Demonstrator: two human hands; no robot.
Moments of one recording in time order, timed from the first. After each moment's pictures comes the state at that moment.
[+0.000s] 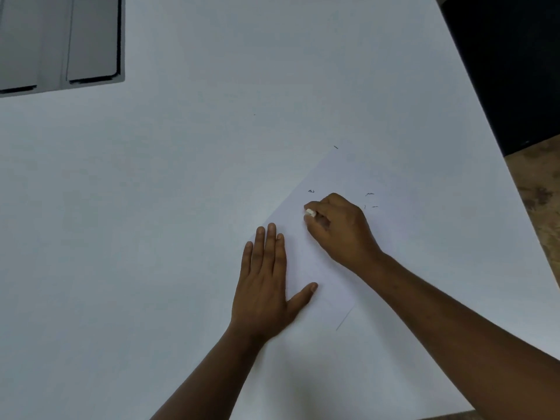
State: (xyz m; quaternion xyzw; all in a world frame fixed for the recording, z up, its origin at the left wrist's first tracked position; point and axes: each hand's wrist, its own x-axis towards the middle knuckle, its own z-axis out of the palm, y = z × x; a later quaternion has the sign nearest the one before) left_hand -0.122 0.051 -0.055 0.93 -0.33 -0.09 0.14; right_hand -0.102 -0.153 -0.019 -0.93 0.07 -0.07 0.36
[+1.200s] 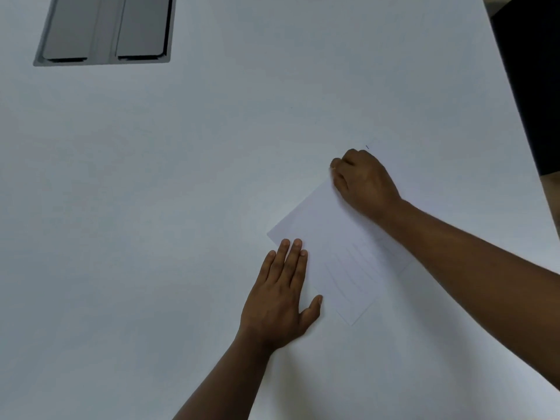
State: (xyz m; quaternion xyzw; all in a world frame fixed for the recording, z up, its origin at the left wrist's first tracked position) left_hand -0.151 0.076 -0.061 0.93 -0.35 -0.08 0.13; right_hand -0.023 -0.185 -0.029 -0.98 -0.06 -0.12 0.13
